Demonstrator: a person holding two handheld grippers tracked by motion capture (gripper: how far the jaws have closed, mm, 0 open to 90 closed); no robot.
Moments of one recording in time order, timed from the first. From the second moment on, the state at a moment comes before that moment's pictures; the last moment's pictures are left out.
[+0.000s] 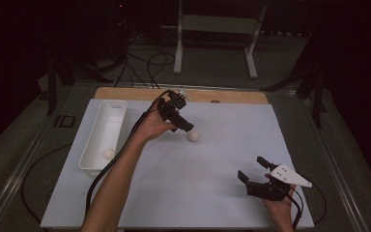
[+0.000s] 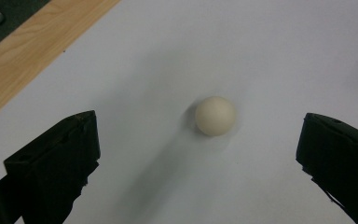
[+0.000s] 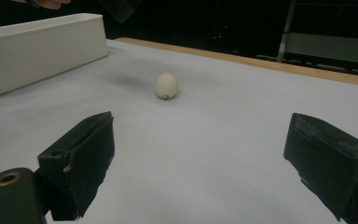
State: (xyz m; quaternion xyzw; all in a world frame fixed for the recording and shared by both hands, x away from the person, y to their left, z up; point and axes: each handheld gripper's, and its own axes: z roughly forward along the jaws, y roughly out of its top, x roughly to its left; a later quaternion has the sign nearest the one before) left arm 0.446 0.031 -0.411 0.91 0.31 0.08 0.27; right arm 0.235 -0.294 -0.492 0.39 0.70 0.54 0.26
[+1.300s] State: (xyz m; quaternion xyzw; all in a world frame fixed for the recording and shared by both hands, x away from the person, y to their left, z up) left arm 0.460 0.011 -0.437 0.91 0.34 0.07 0.24; right arm 0.235 -0.295 -0.492 0.39 0.70 0.54 0.26
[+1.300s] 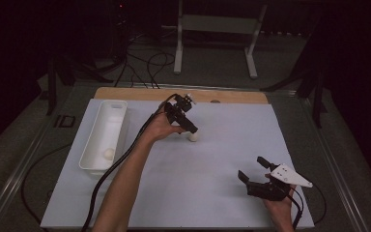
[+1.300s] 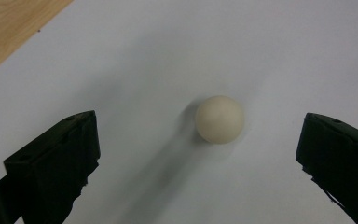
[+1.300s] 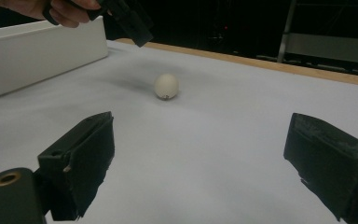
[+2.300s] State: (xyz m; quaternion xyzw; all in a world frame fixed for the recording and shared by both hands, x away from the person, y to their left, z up) left arm 0.461 -0.005 -0.455 0.91 0.34 0.04 0.23; right arm 0.235 -0.295 -0.492 0.39 0.71 0.54 0.26
